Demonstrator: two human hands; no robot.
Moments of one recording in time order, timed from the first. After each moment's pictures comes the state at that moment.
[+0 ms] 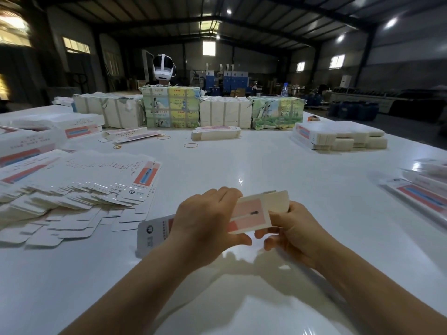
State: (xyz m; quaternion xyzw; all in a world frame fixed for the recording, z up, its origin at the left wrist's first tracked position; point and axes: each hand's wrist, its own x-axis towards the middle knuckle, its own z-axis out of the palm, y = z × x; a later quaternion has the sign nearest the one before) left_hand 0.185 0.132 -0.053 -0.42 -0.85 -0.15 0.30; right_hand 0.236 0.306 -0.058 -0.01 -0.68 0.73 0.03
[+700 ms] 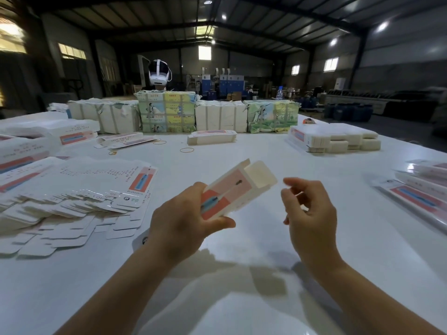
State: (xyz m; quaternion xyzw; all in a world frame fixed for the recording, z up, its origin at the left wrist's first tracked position) left_hand 0.165 0.114 -0.056 -0.31 -0.88 -0.29 0.20; right_hand 0.240 0.308 -0.060 -0.04 -0.72 0.50 0.48
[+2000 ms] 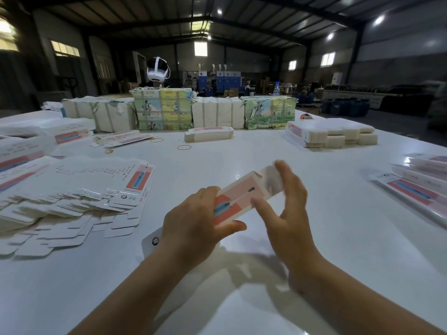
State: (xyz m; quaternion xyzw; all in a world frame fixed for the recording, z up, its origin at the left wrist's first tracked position) left_hand 0.174 0.134 -0.065 -0.31 -0.89 -0.25 0.21; right_hand 0.240 0.284 -0.065 -0.02 -0.79 0.48 0.38
